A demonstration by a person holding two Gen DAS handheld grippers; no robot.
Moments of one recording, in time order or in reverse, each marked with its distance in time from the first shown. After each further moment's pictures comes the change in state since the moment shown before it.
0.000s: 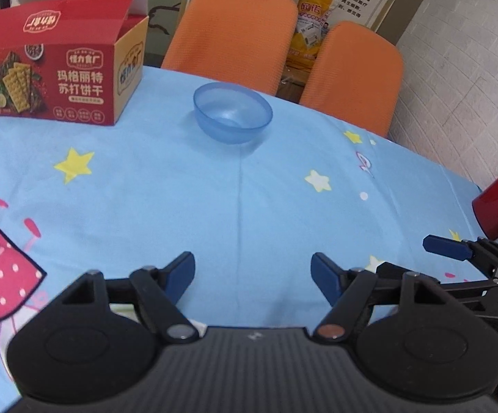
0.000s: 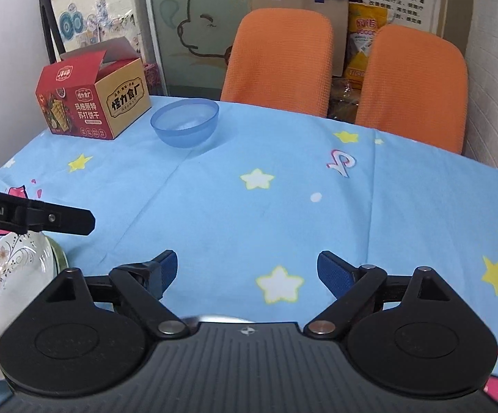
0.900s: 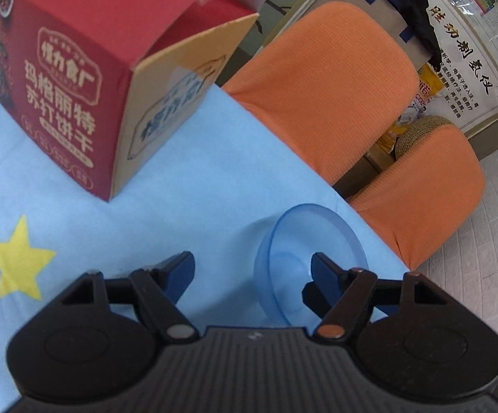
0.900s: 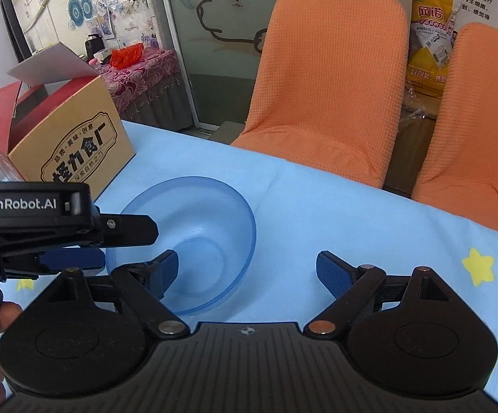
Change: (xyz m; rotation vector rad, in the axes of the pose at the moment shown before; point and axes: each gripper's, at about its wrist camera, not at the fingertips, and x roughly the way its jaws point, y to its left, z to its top) left arm 0.122 0.078 0.119 -0.469 -0.047 0.036; right arm 0.177 0.014 0.127 0.007 0.063 0.107
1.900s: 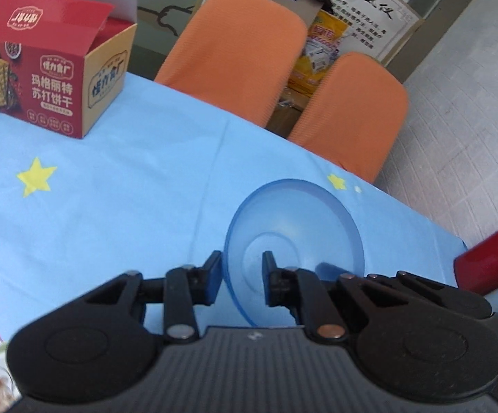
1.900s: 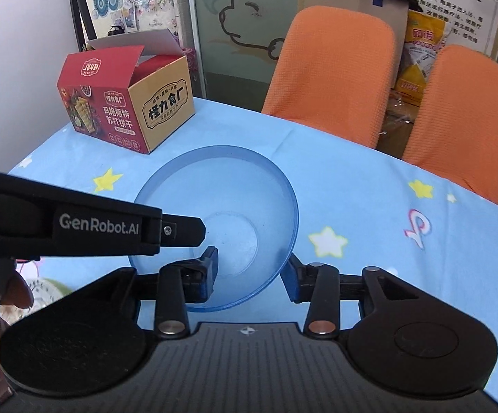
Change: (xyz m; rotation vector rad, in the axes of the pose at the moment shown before) left arm -0.121 -0.057 -0.129 0.326 0.016 -0.110; right arm -0.160 0.035 -0.101 -0.054 -0.035 -0.048
